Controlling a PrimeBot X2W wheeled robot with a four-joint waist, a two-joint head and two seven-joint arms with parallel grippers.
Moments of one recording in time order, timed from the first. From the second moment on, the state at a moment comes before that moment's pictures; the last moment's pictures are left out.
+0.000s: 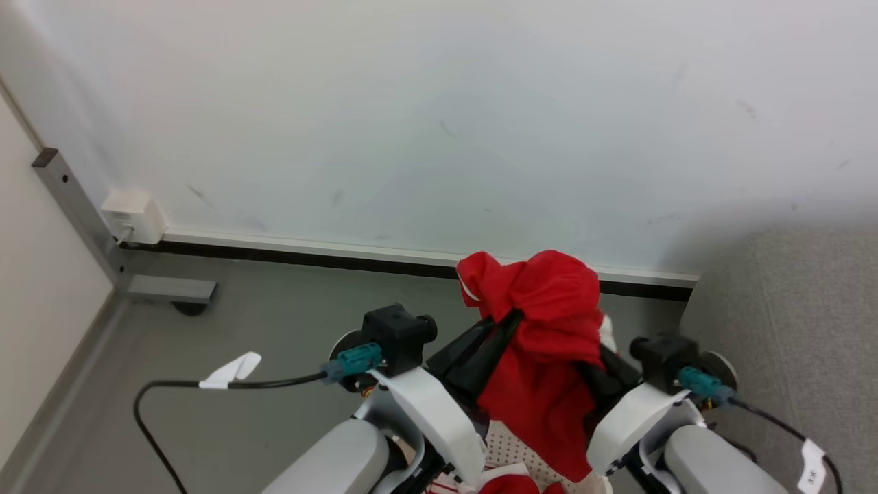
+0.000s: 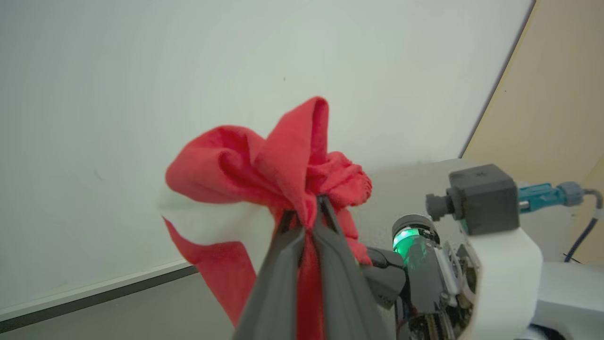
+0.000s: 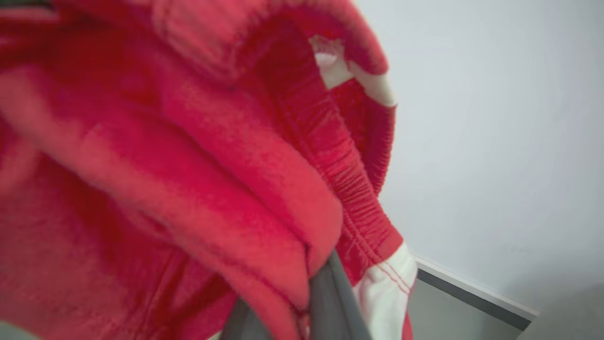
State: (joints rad) left arm -0.52 0.16 -0.76 0.19 -0.60 -0.03 -0.09; right arm -0.55 -0.12 0.71 0.68 0.55 0.13 -0.26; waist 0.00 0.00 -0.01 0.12
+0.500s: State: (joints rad) left arm -0.49 0.18 -0.76 0.19 -0.62 -0.02 -0.09; right arm -0.51 -0.21 0.50 0.50 0.49 0.13 -0.26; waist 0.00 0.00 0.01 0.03
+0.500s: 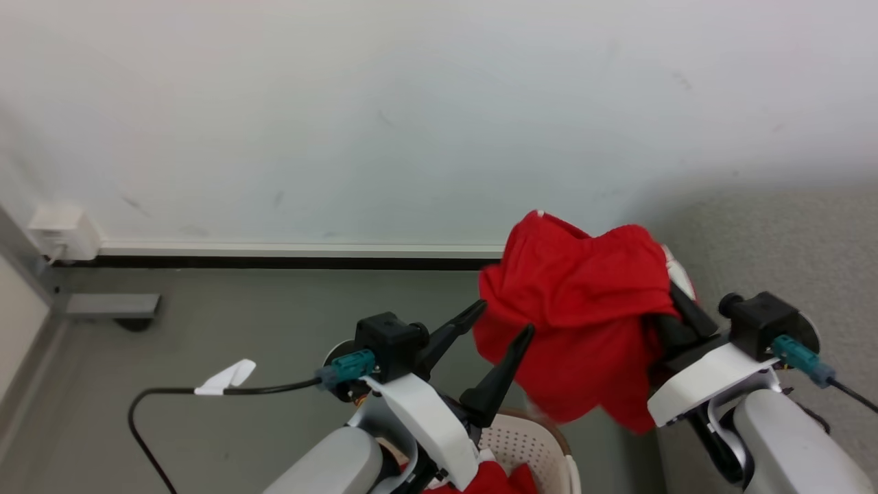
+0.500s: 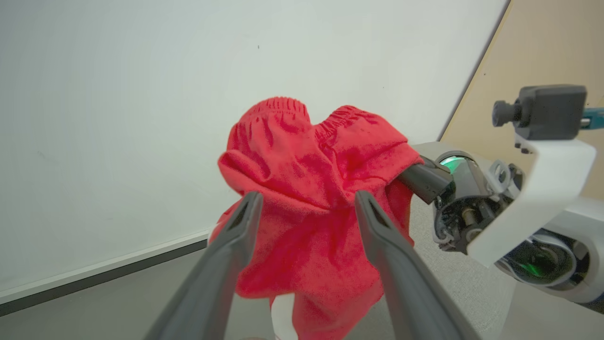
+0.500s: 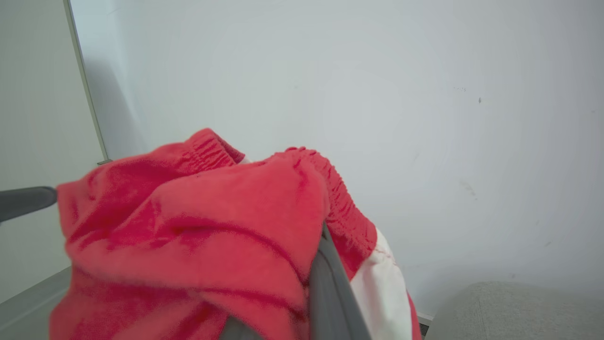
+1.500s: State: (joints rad) left arm -0.54 0.23 -0.79 0.25 -0.51 -0.02 -0.21; right arm -0.36 -0.22 0.20 0.21 0.49 0.13 -0.26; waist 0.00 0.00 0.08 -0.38
